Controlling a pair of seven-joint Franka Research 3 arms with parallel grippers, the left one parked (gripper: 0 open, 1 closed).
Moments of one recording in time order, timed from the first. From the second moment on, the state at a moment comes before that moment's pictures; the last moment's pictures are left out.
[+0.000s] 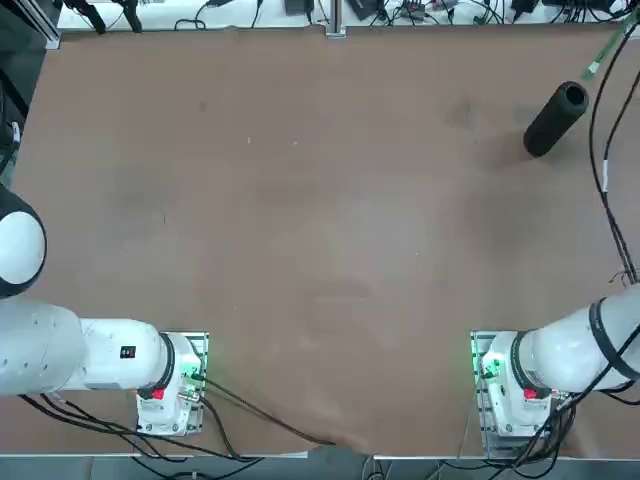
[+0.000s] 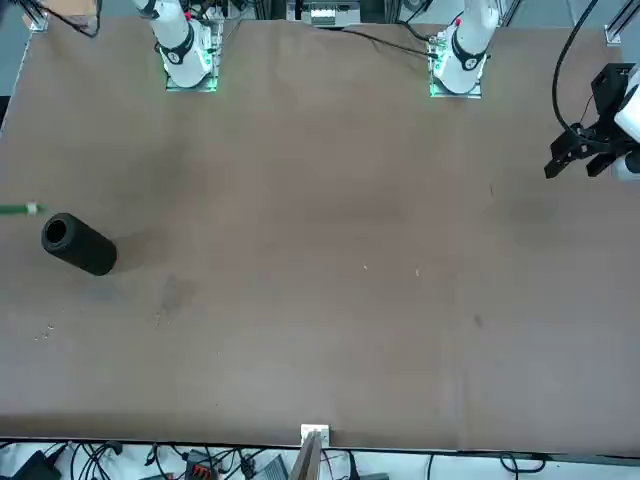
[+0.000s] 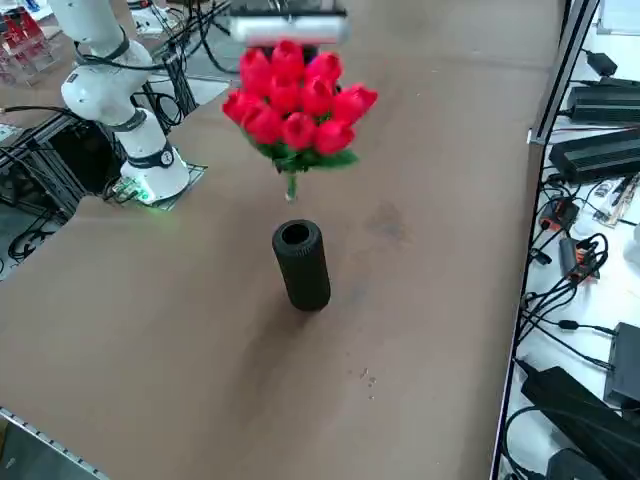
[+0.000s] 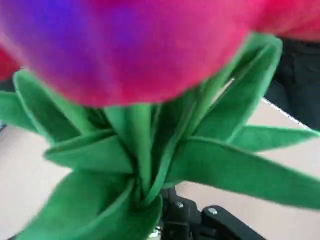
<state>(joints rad) 0.12 0.18 -0.36 -1.62 -0.37 1.97 0.92</state>
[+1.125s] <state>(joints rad) 0.17 0.16 -0.35 -1.83 -0.56 2.07 1.33</state>
